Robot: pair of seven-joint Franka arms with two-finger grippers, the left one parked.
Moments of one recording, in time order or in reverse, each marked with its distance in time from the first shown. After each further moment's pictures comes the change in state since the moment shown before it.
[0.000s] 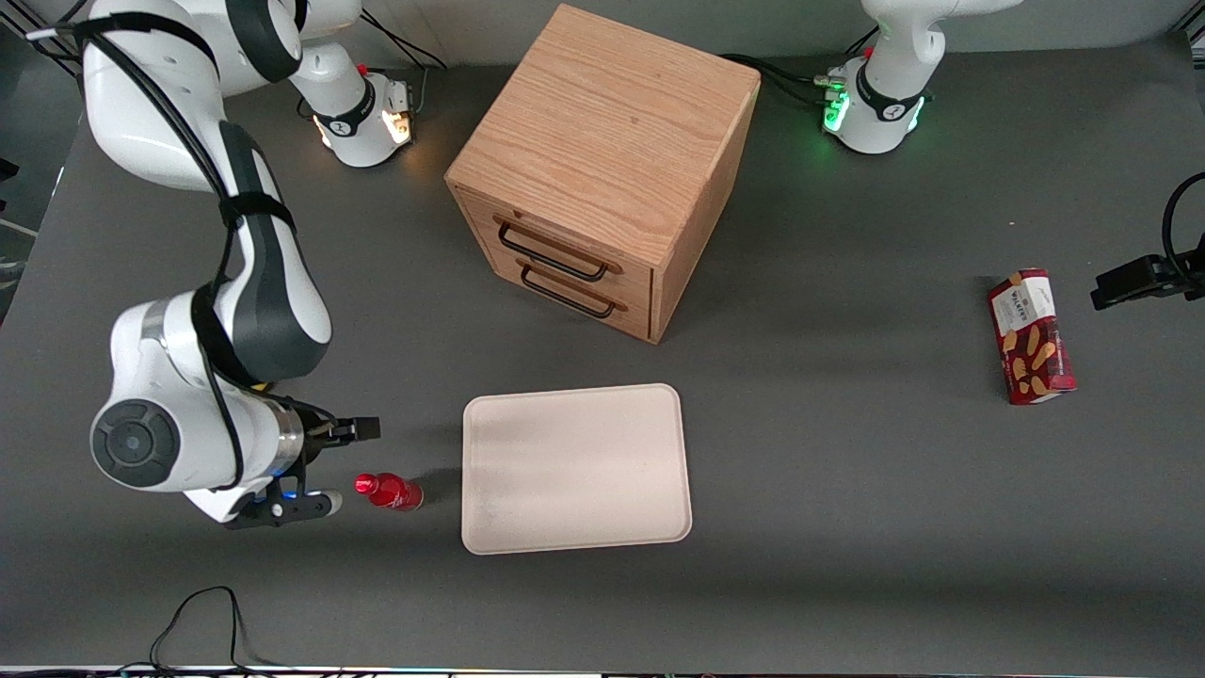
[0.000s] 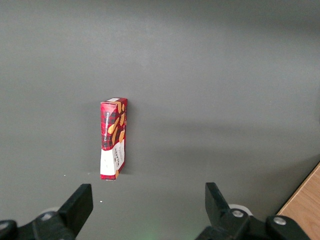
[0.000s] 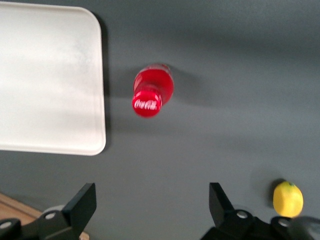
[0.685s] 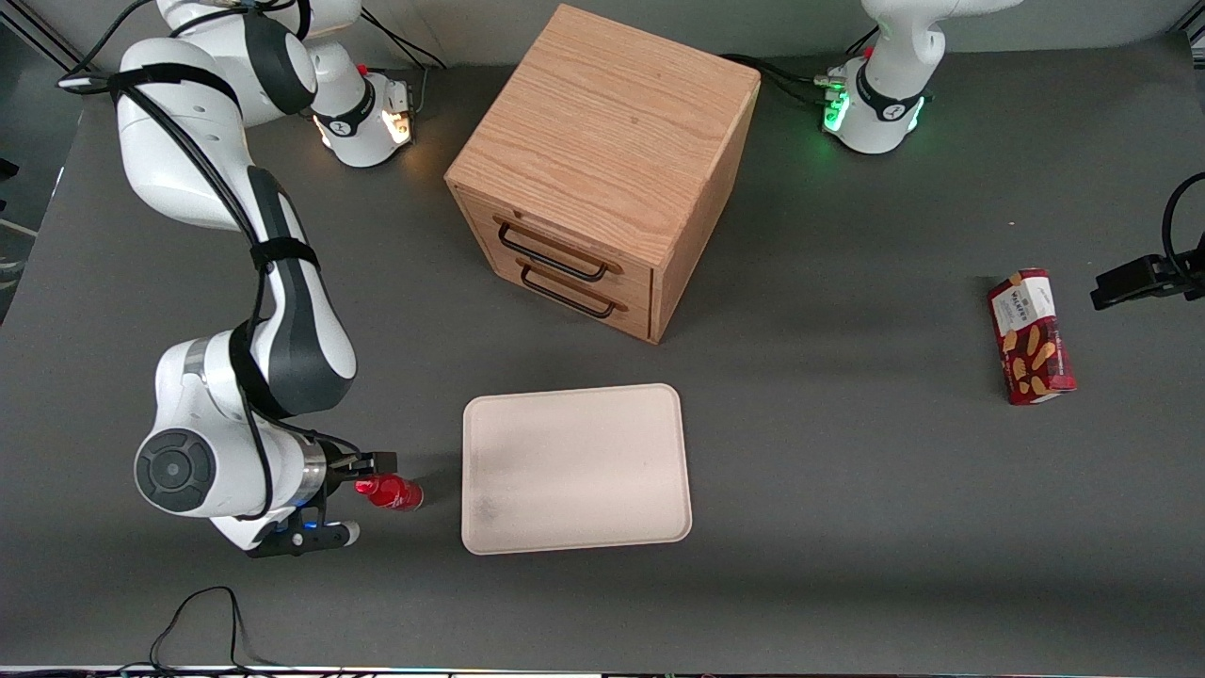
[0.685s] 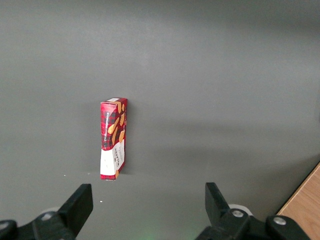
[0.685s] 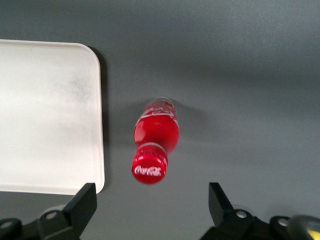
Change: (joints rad) arm 0.003 0.104 0.000 0.066 0.000 0.111 0.013
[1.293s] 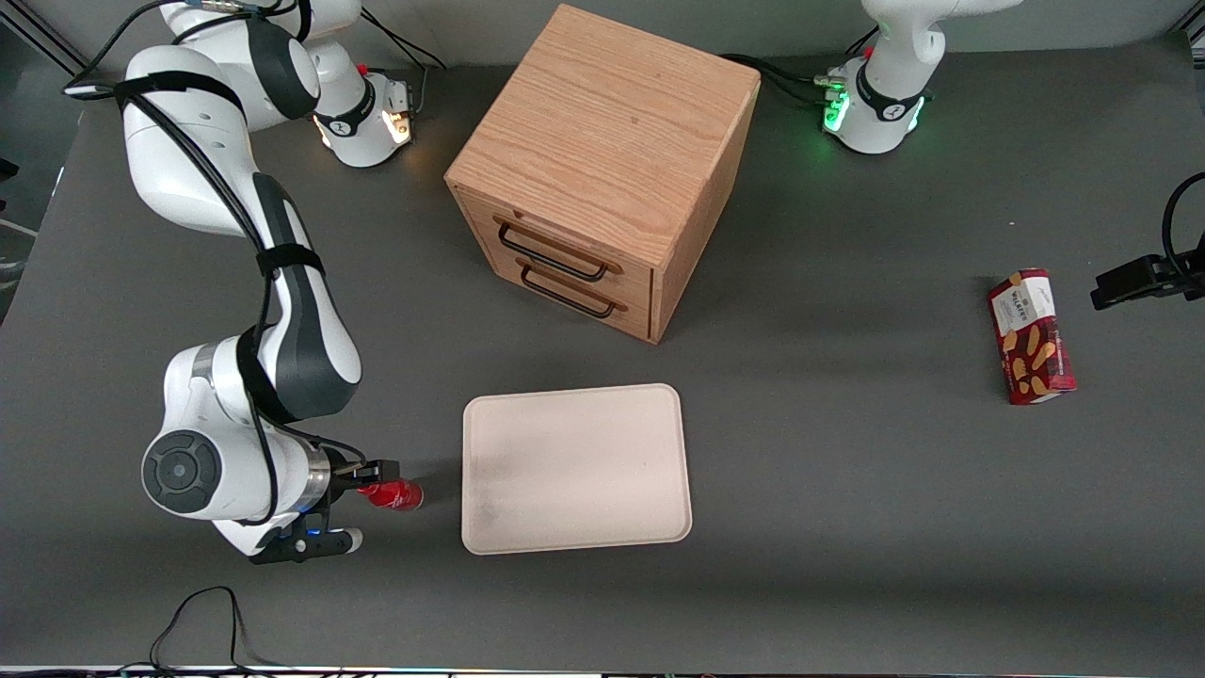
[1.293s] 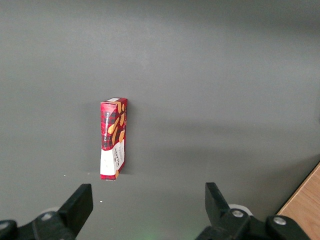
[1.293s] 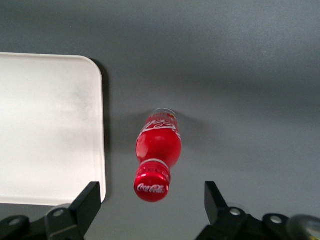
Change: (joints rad) arm 0.001 0.013 0.000 0.007 0.000 0.037 0.009
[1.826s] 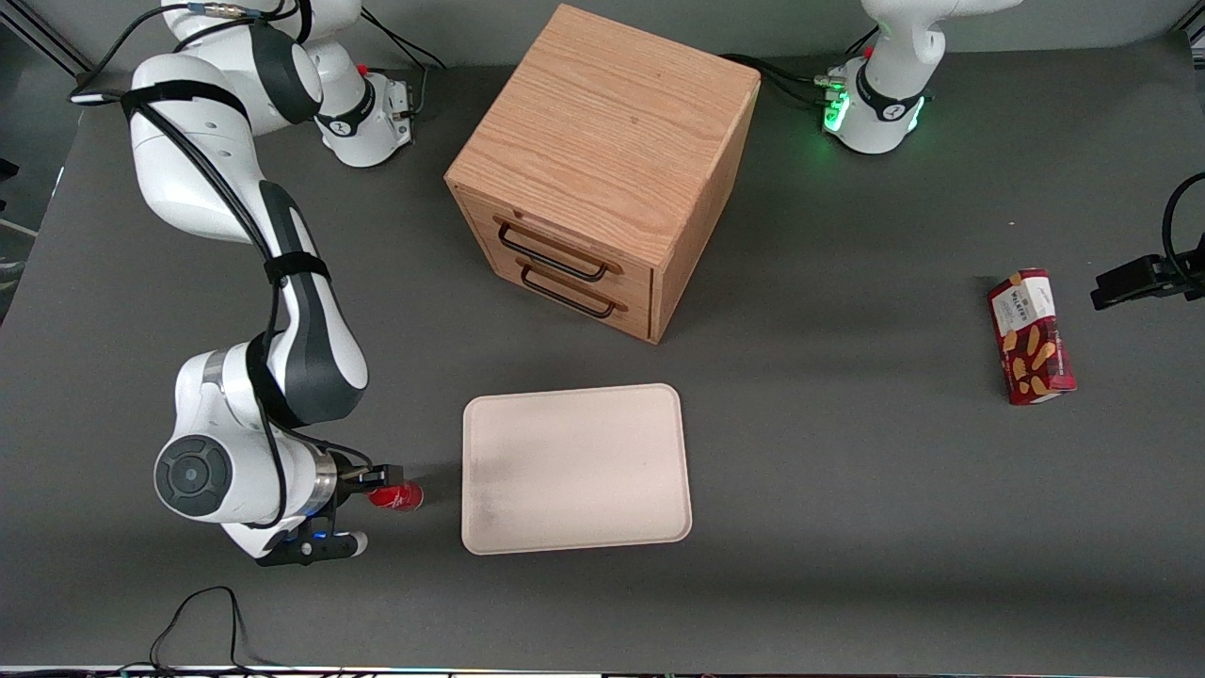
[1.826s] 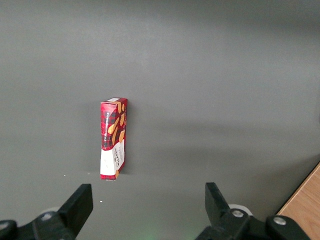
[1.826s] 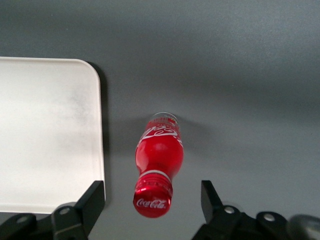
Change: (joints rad) arm 0.001 0.017 0.000 0.001 0.000 0.018 0.008
